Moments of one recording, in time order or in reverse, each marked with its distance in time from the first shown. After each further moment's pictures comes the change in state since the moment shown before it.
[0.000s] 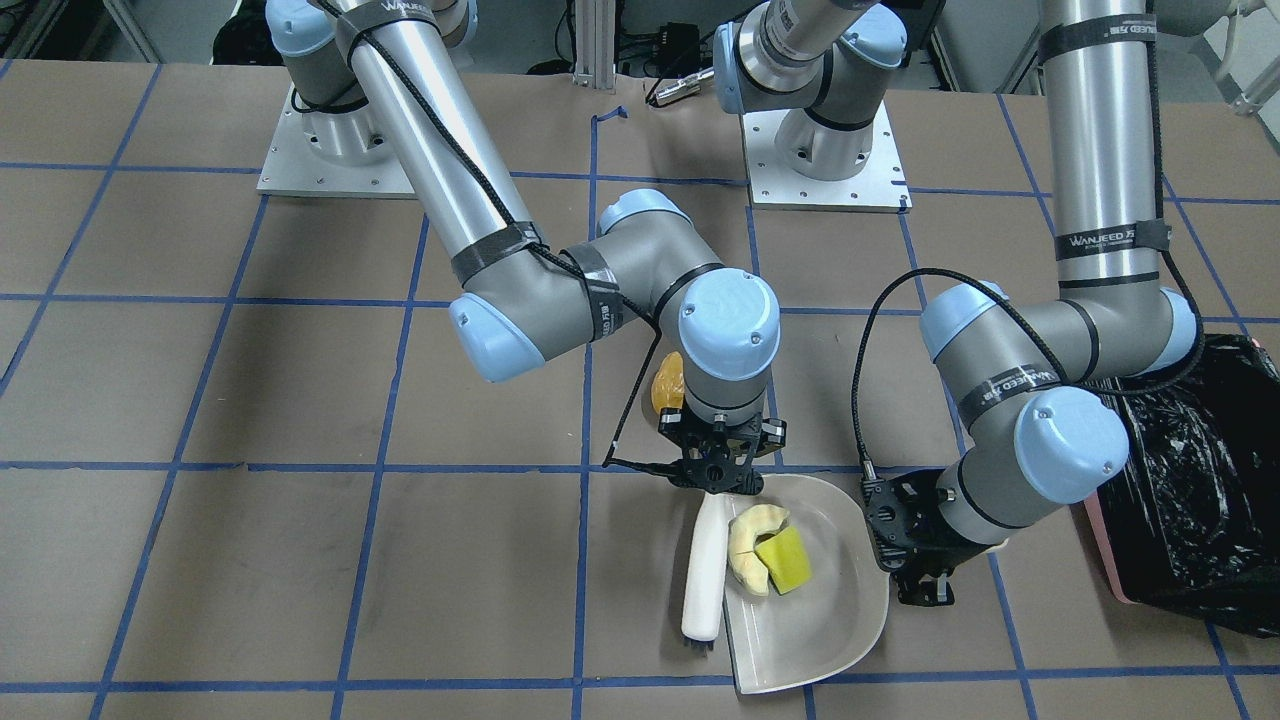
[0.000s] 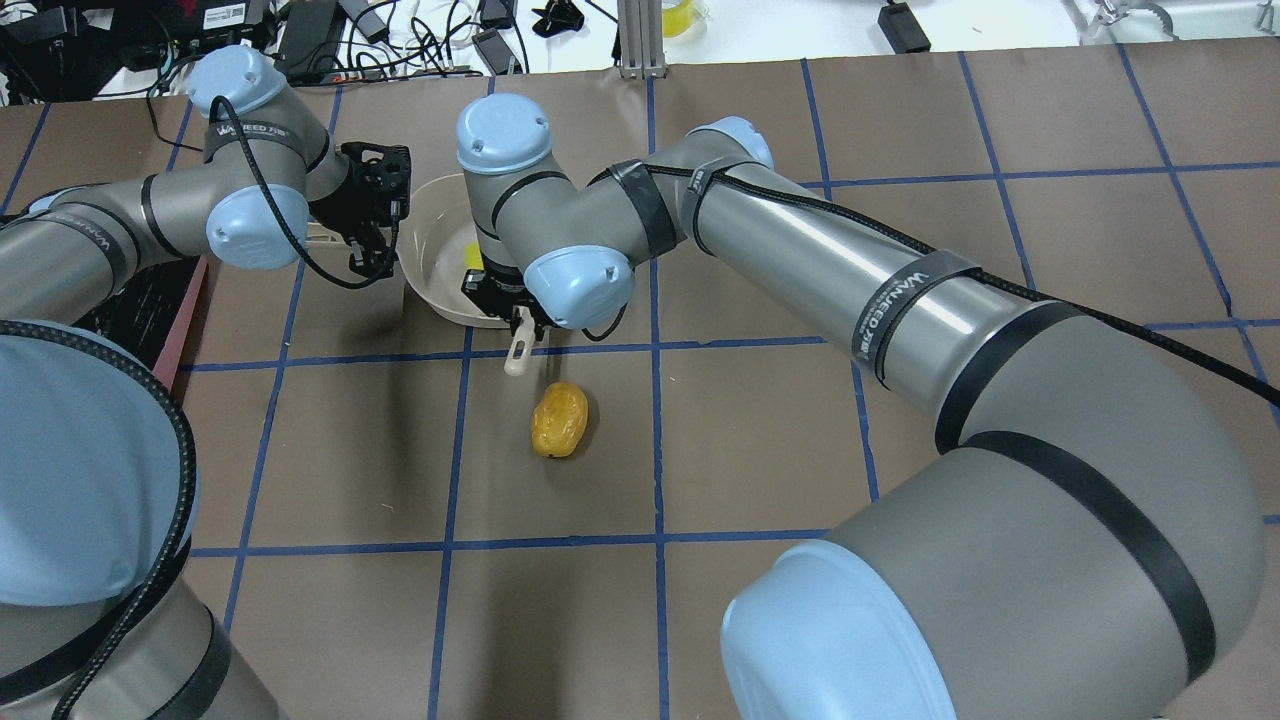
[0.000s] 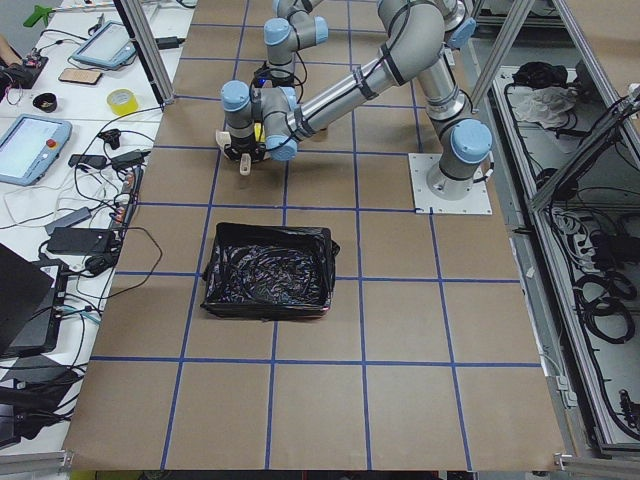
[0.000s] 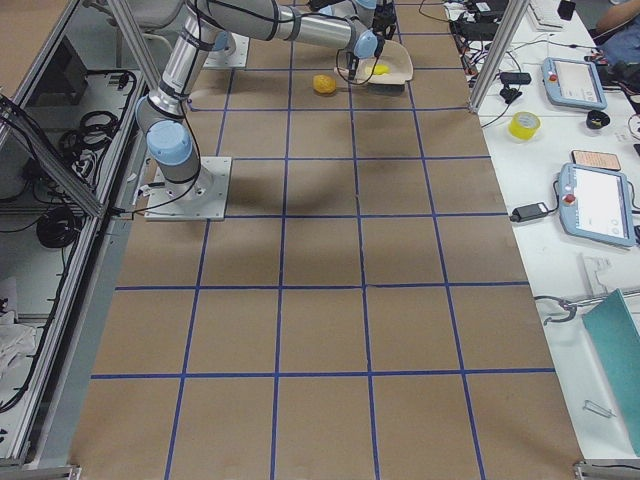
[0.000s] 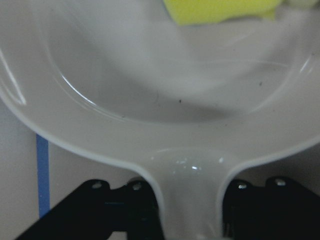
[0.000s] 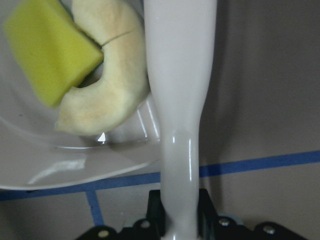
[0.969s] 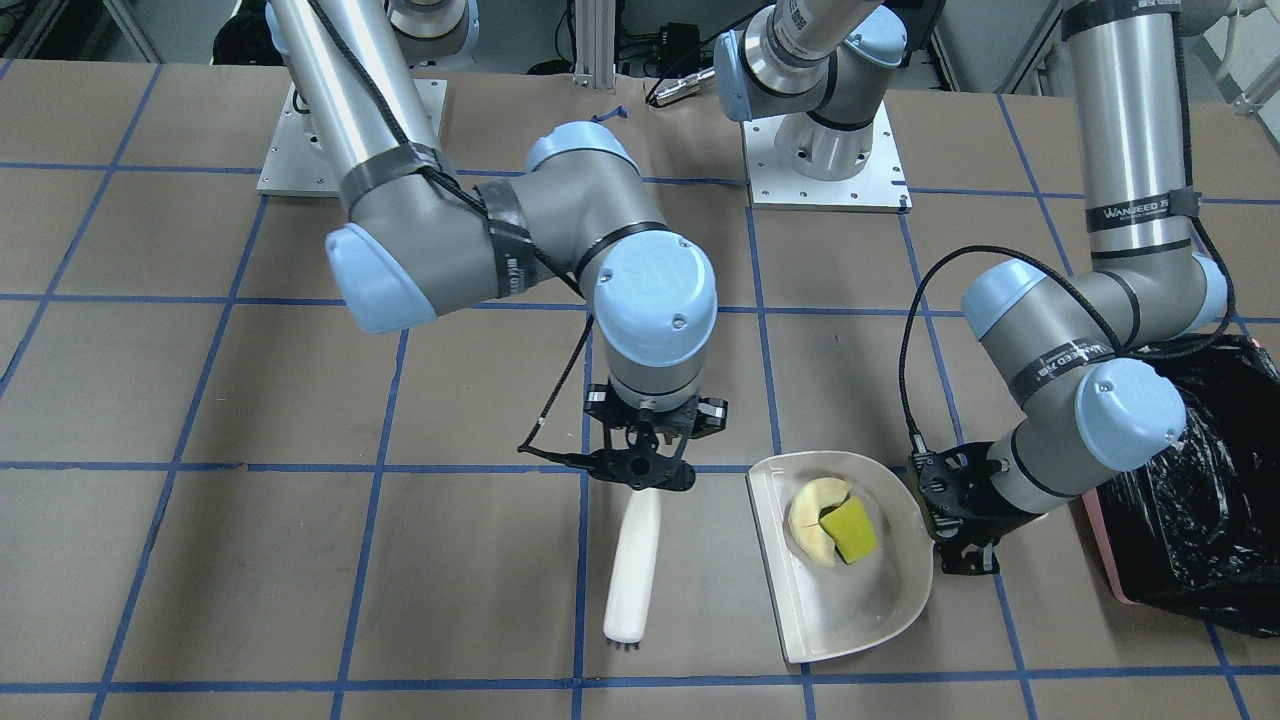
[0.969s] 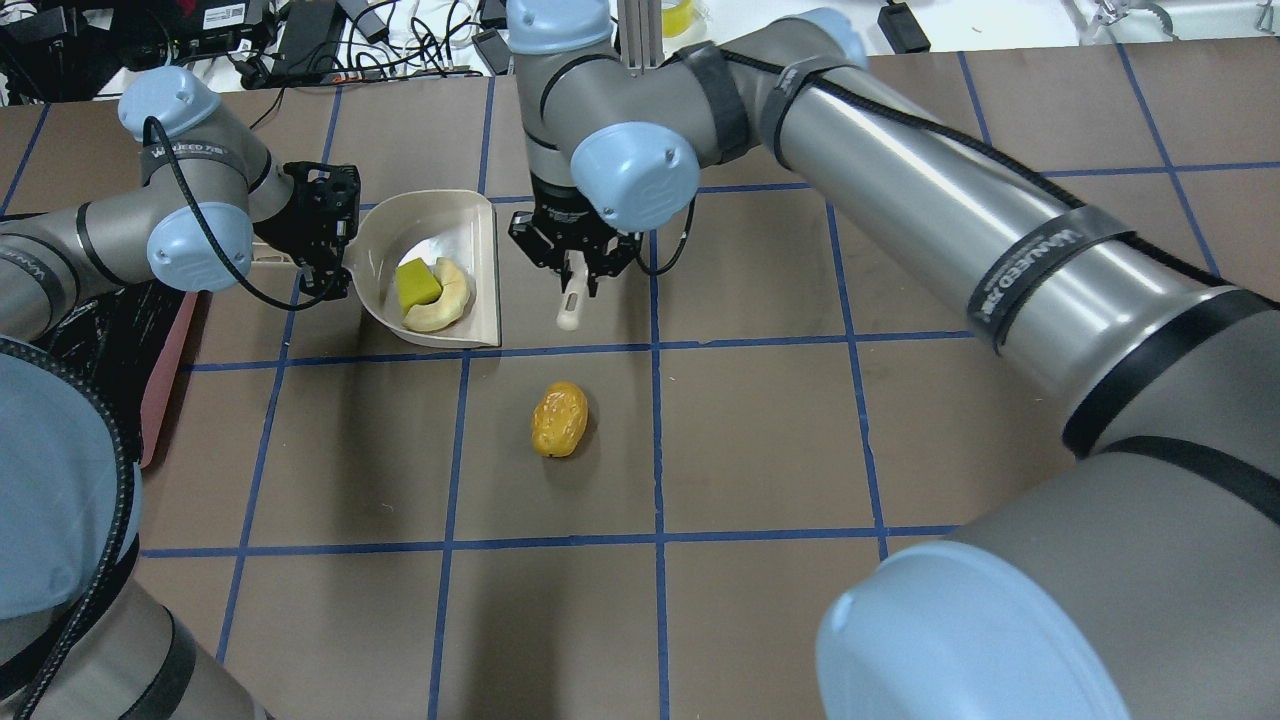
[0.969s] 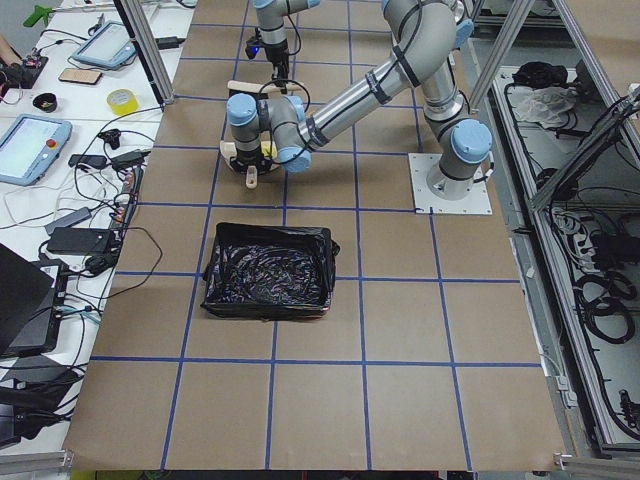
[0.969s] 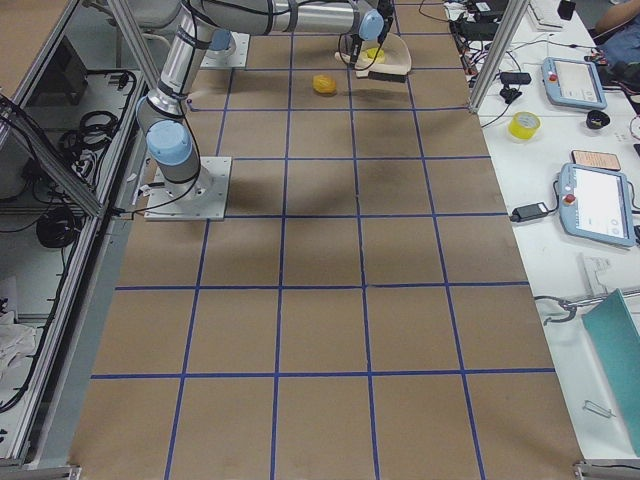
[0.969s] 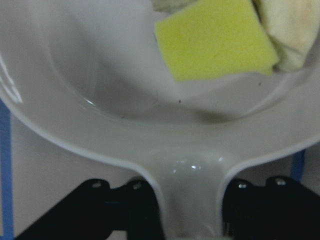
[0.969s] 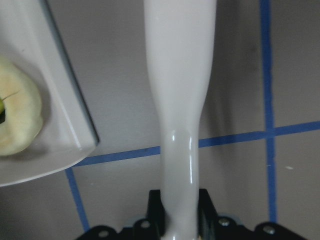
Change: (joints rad) left arm 0.098 0.070 -0.108 -0.001 -0.003 0.100; right arm -0.132 -0.145 -0.026 0.317 -0.030 -0.174
